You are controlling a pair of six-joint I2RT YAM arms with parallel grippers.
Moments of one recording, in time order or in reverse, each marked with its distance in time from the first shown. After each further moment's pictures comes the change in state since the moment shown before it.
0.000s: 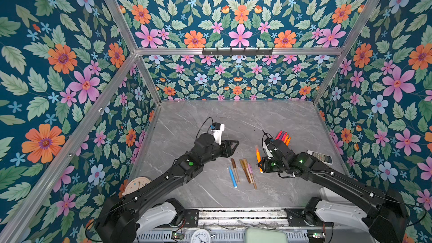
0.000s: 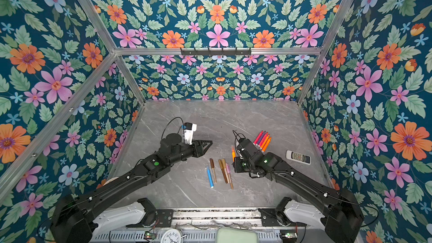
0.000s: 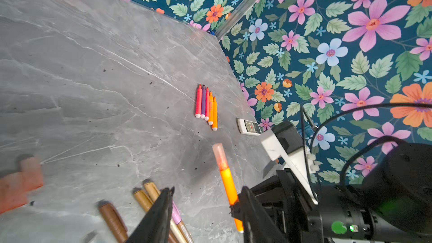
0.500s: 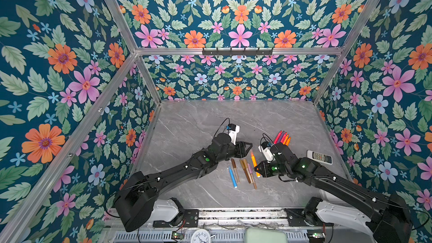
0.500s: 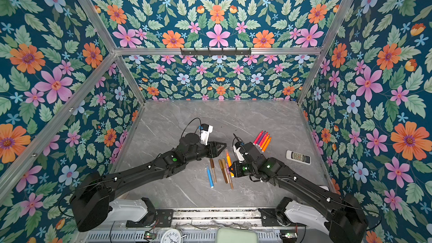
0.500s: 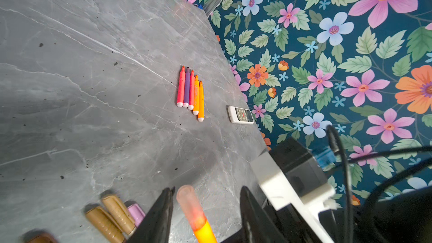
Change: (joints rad) left arm -0.106 0.224 0.075 0.110 -0.010 -0.052; right arm 0.000 -0.066 -0.090 0.131 -0.173 -0.068
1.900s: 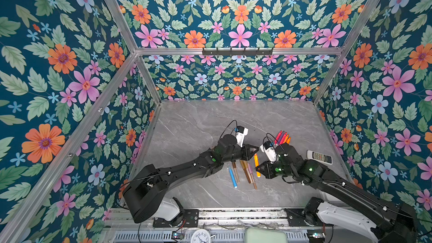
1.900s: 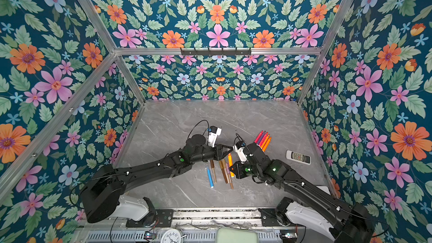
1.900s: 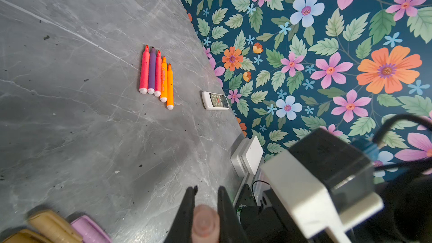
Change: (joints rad) left arm -0.039 0.096 0.011 0.126 0.108 -0.056; right arm 0.001 -0.085 0.011 -0.047 0.005 -0.040
